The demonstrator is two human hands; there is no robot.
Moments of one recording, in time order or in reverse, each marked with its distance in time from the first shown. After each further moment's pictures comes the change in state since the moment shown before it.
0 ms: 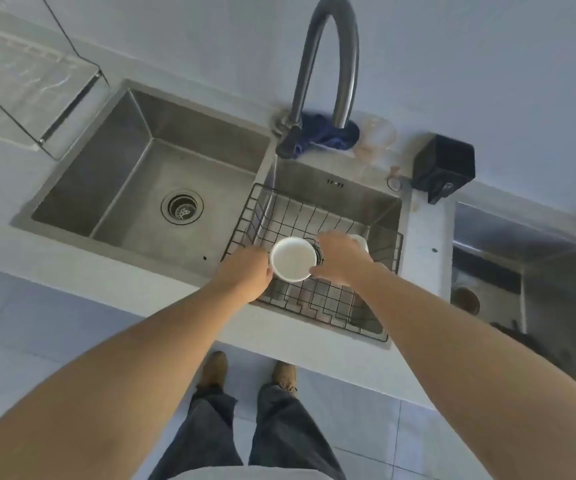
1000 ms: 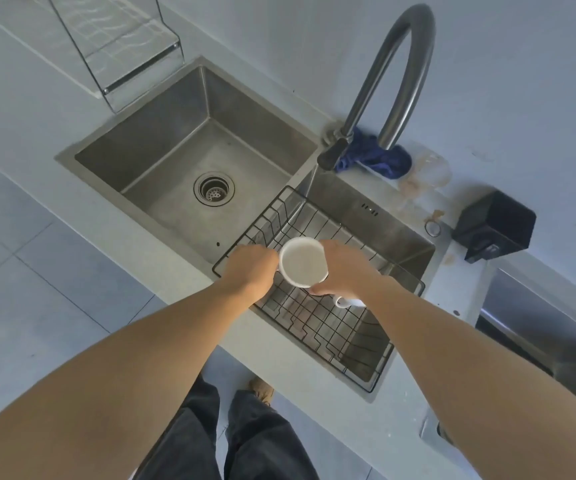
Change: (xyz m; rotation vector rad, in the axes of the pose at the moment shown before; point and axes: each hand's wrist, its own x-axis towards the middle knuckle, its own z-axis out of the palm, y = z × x) left_hand 0.012 0.020 0.013 0.145 0.028 -0.229; right_hand 0.040 0.016 -0.010 -0.036 -0.083 -0.328
